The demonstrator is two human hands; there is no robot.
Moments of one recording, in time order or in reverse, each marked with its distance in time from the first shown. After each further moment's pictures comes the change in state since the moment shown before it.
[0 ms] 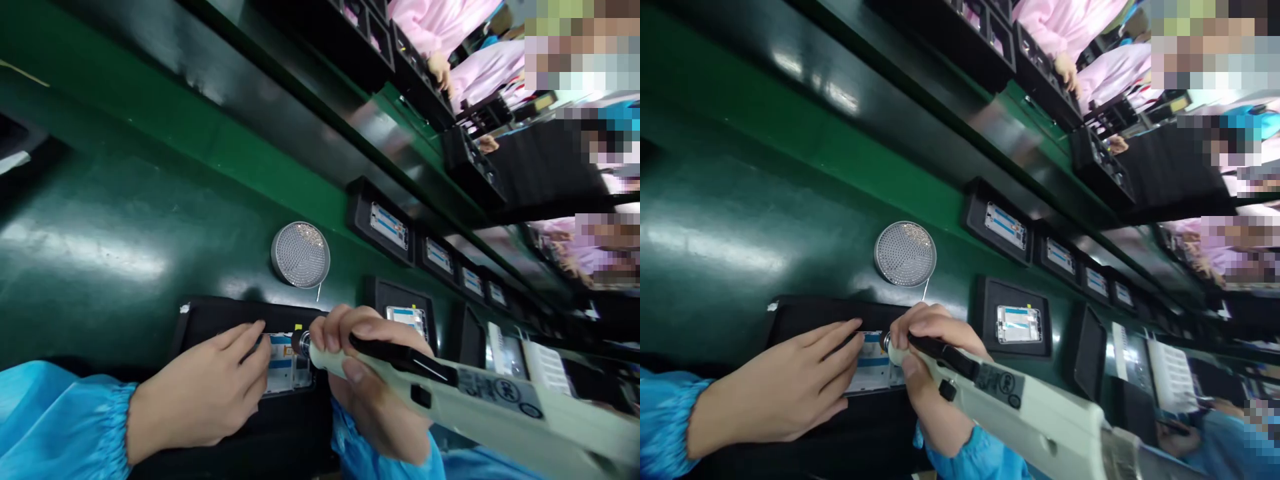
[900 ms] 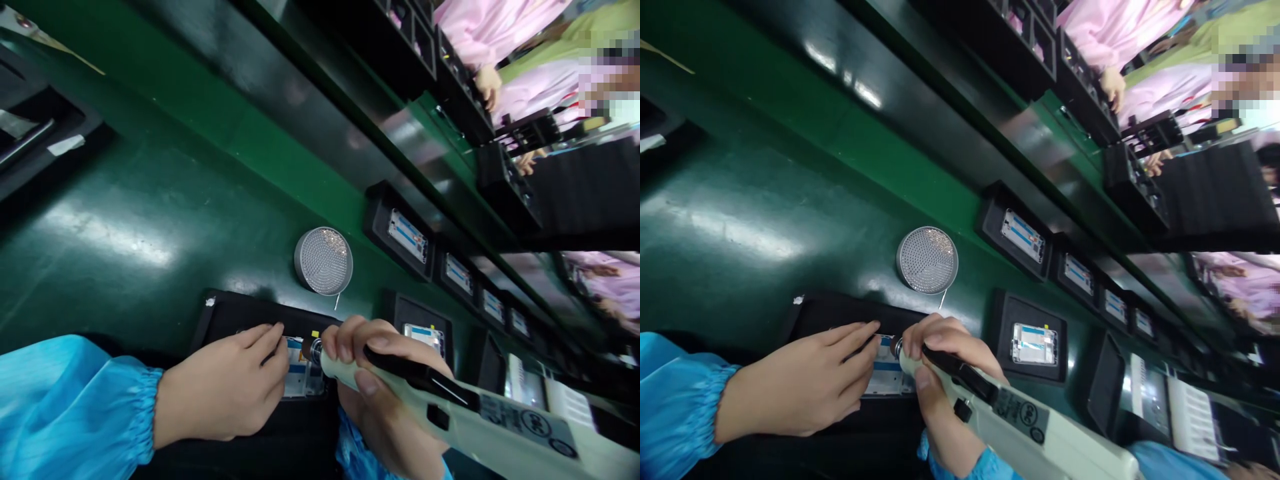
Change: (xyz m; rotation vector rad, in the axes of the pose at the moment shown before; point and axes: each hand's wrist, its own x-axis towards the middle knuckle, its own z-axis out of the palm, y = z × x) left_hand 0.005 0.001 -0.003 -0.004 -0.037 0.017; right_hand -0.001 0.003 0.006 -0.073 -0.031 0.038
